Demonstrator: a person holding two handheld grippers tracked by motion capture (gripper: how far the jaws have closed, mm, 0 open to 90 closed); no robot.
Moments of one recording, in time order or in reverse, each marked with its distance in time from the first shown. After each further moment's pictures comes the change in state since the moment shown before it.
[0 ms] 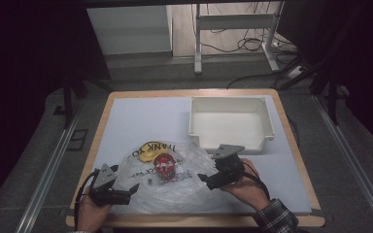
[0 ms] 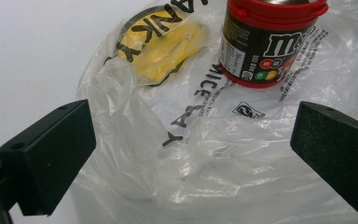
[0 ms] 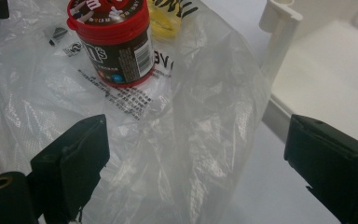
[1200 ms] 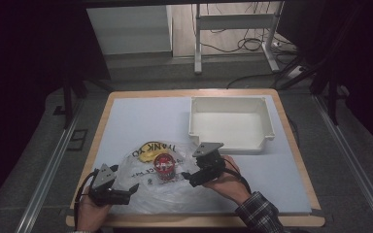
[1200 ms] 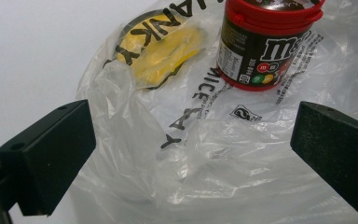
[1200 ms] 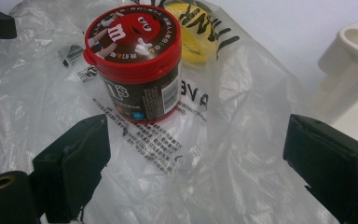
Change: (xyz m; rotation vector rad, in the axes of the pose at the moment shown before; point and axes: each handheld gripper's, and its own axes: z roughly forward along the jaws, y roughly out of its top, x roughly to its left) left arm 0.000 0.000 -0.002 -0.015 -0.009 -0.007; right arm 0.016 0.024 0.042 -0.010 0.057 -0.040
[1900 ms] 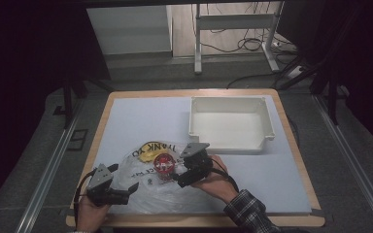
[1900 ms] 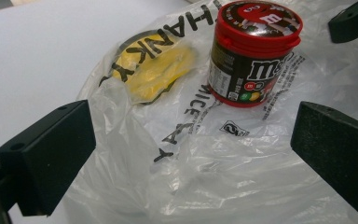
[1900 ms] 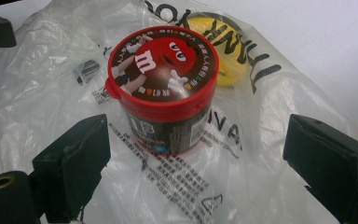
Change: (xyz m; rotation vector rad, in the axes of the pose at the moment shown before) left arm 0.001 0.001 -0.005 -0.067 -0.032 -0.019; right arm 0.016 0.016 0.026 -0.011 0.030 -0.026
